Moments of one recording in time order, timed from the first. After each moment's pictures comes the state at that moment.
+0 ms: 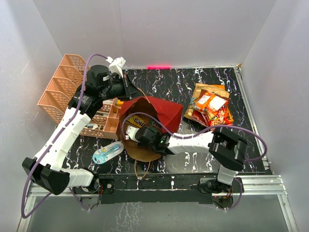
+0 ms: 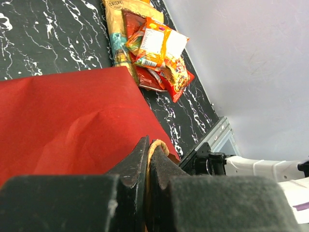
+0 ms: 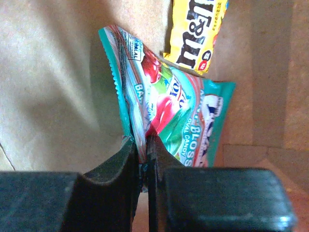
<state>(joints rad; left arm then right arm) -0.44 1.29 1.42 -0.54 0.47 -0.53 1.15 1.74 1.02 -0.13 0.44 -0.34</state>
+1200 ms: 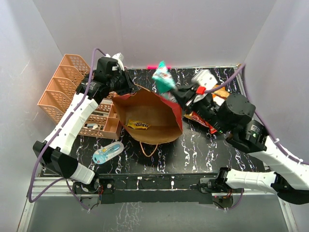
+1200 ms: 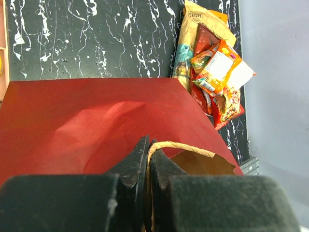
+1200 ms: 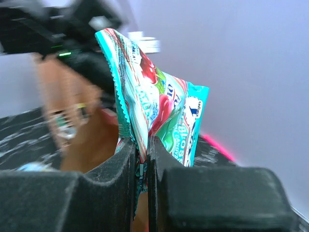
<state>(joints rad) -0.44 1.48 1.64 -0.78 0.16 -0.61 1.02 1.00 1.41 -0.29 0.13 -0.23</state>
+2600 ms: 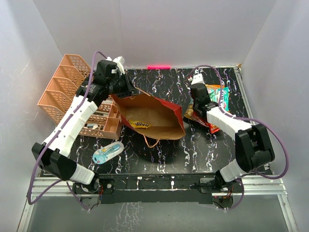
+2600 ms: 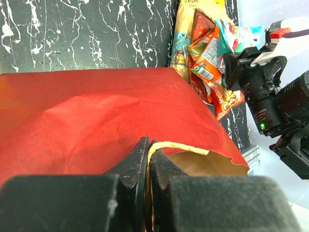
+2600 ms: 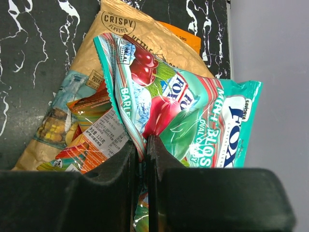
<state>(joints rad) -0.43 1.45 1.58 -0.75 0.22 -0.58 0.35 1.53 0.99 -0.08 0.60 -0.22</state>
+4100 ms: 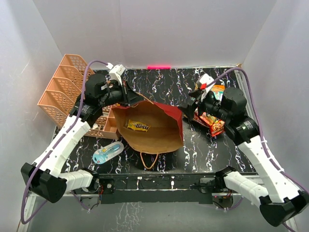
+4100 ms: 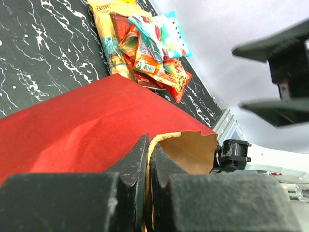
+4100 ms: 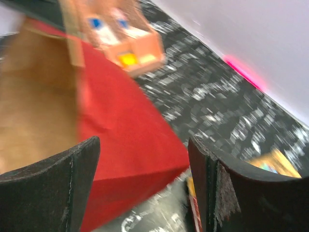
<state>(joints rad) -0.42 1.20 1.21 -0.34 0.54 -0.48 0.37 0.93 1.06 -0.34 -0.39 -0.19</state>
